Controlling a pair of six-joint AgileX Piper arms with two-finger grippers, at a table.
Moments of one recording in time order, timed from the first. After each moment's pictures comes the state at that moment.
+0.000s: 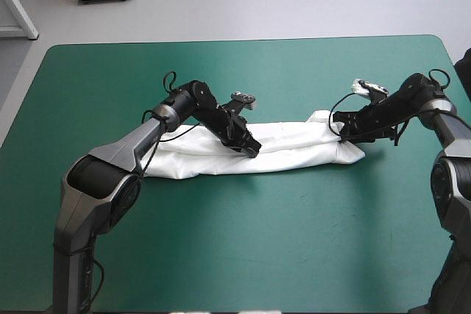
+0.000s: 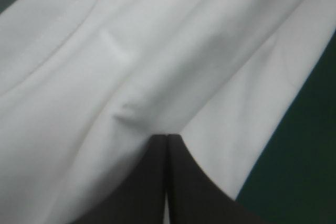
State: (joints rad) left arm -0.45 2.17 -1.77 -0.66 1.09 0.59; right arm -0.08 2.00 -1.47 0.56 1.05 -0.35
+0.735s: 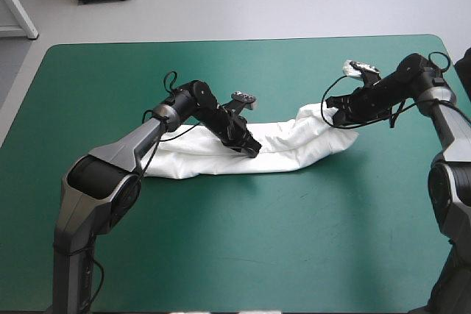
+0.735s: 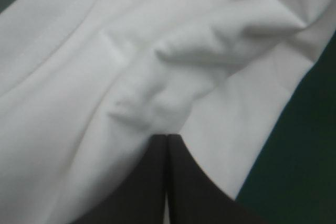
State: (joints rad) left arm -0.45 2.17 -1.77 -0.65 1.09 0.59; right arm -0.05 1.95 -1.64 0.57 1.16 -0.37
